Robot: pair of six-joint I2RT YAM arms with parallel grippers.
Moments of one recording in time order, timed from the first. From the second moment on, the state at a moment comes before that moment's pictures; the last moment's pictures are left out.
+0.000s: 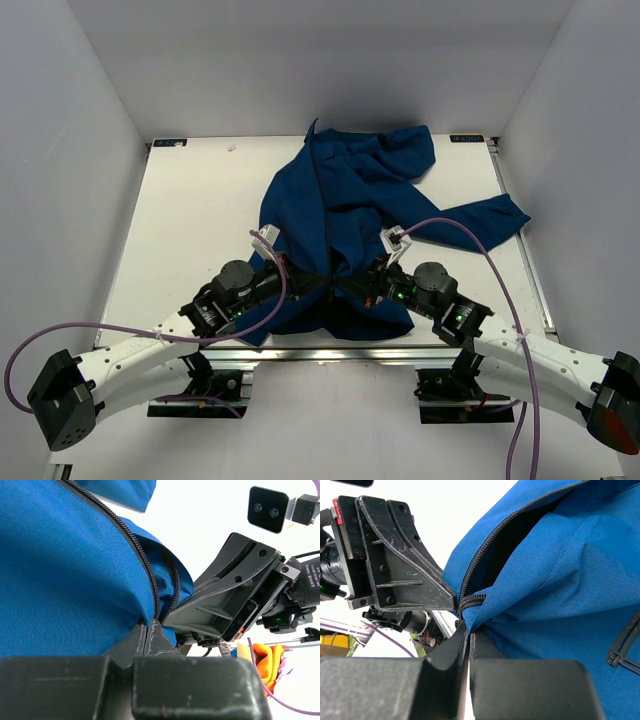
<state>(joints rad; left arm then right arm) -0.87 0.87 0.43 0.31 0.13 -0.91 0.94 0.81 0.43 0.26 -0.11 0.68</state>
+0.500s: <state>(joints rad) -0.87 0.87 0.43 0.32 0.14 -0.91 0.94 0.82 0.43 0.26 -0.09 0.68</state>
